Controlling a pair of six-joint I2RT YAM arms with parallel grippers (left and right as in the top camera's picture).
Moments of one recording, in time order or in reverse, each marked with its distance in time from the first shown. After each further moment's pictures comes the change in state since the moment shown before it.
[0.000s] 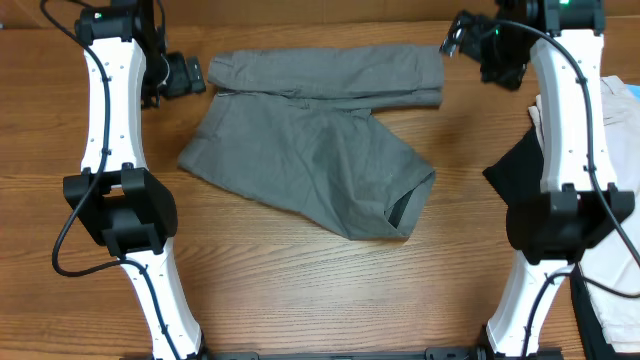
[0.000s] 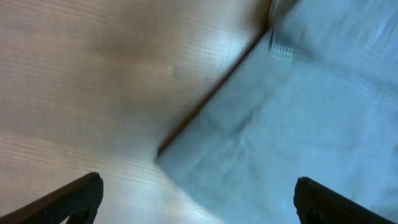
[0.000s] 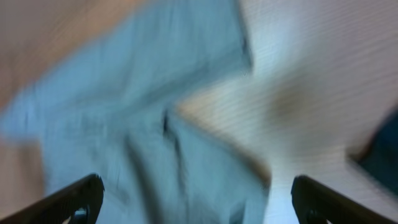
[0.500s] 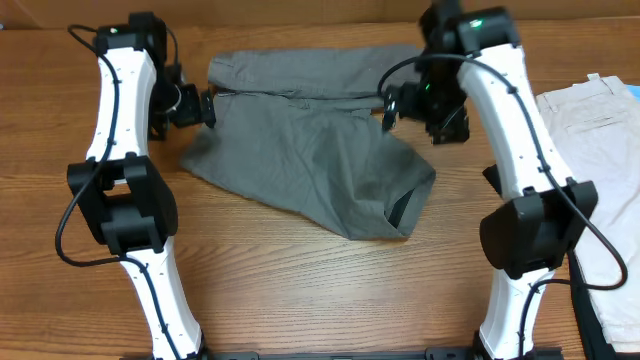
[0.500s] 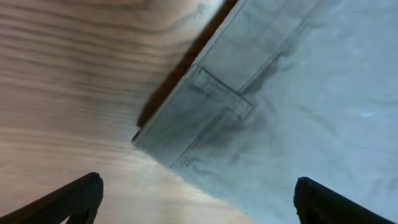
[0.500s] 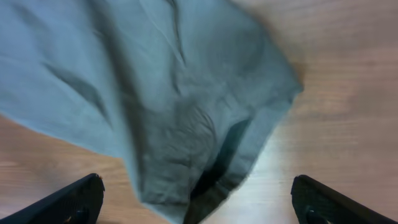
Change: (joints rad) left arm 0.000 0.012 -0.209 0.029 0.055 0.072; right arm 0.229 -0.034 -0.273 -0.133 0.043 -0.047
